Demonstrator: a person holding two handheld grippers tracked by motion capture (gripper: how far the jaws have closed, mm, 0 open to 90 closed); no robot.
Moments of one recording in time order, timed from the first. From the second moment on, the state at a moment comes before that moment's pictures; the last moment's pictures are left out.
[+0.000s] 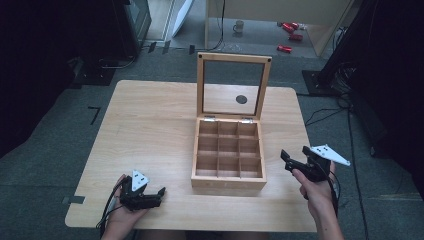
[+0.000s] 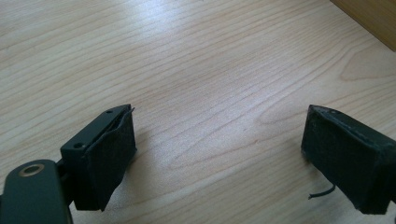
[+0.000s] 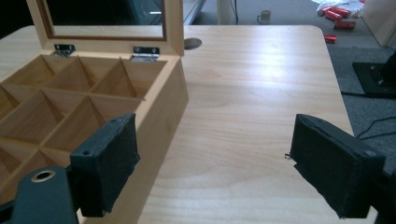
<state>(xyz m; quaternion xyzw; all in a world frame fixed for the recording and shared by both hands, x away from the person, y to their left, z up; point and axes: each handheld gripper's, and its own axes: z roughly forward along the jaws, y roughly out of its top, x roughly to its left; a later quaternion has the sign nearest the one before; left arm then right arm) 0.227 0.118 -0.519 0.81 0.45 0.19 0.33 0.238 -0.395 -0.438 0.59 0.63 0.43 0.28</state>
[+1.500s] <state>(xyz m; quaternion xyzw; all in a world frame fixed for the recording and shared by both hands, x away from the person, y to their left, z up) 0.226 0.118 -0.519 0.81 0.45 0.19 0.33 0.178 -0.417 -0.525 0.63 0.66 0.30 0.27</state>
